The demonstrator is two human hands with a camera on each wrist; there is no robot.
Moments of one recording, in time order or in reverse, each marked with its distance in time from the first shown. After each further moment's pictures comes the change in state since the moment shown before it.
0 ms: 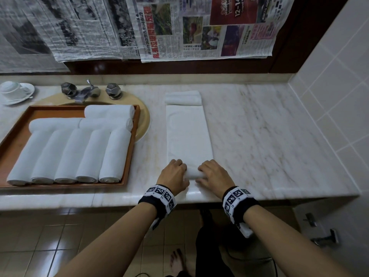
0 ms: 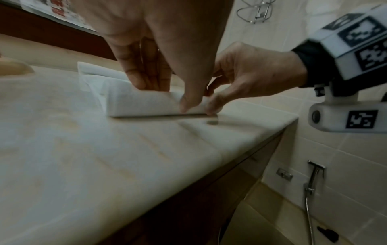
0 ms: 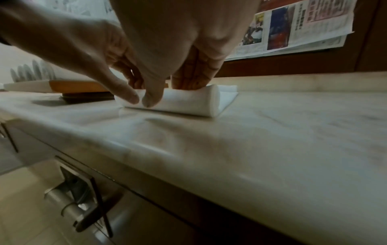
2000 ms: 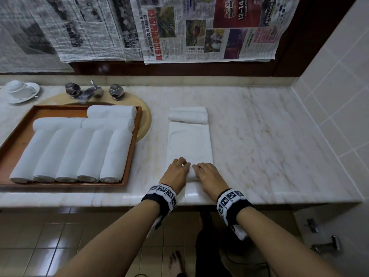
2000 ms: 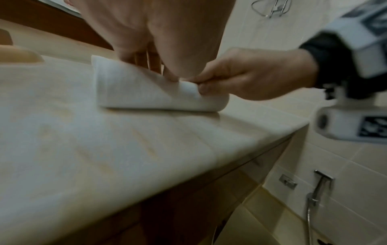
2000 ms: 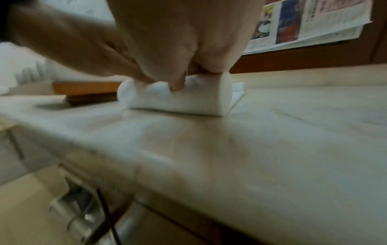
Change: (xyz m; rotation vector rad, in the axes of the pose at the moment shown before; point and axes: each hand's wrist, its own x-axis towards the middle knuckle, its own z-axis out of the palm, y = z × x) left_hand 0.010 -0.002 0.011 -0.067 0.074 0.064; right_hand 0.008 -0.010 0.003 -0.131 -0.082 -0.060
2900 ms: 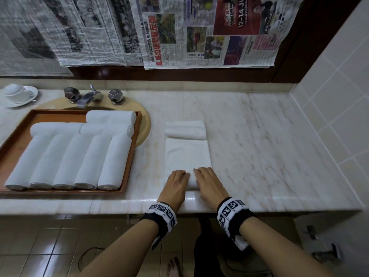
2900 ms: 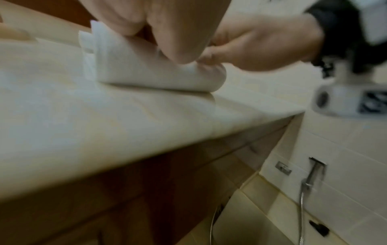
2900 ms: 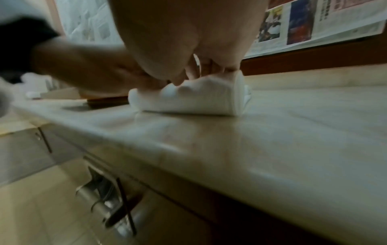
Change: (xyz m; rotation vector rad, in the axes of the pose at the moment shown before) left_hand -0.020 0.000 0.019 -0.070 0.164 0.036; right_hand 0.000 -0.002 0.006 0.000 0.010 0.056
